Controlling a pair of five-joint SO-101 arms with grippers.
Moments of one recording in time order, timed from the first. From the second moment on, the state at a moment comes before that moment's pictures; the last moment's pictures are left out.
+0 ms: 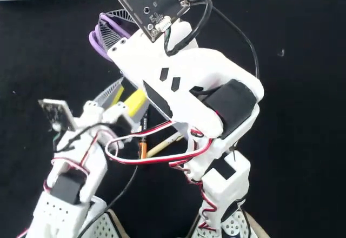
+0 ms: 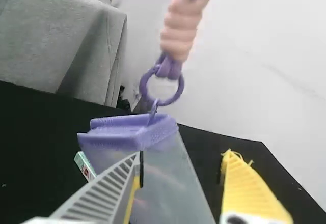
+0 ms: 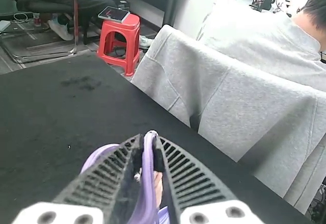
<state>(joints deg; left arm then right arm) 16.6 -87.6 74.9 22.5 25.7 -38.9 17.2 -93.0 99.3 12.0</state>
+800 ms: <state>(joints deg) 16.4 -54.6 63.9 13.1 29.5 -40.7 6.1 -84.5 99.4 12.0</state>
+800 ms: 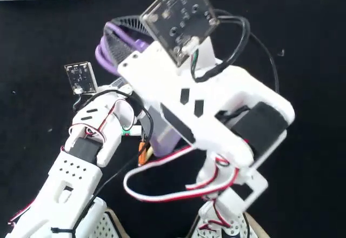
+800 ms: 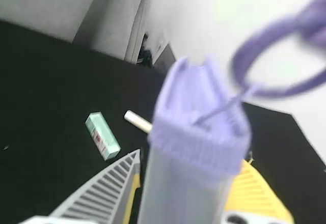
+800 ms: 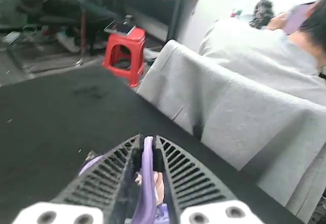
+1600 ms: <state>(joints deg) 18.7 -74.9 77.7 9.6 12.3 -22.3 1.7 -77.7 94.9 15.2</state>
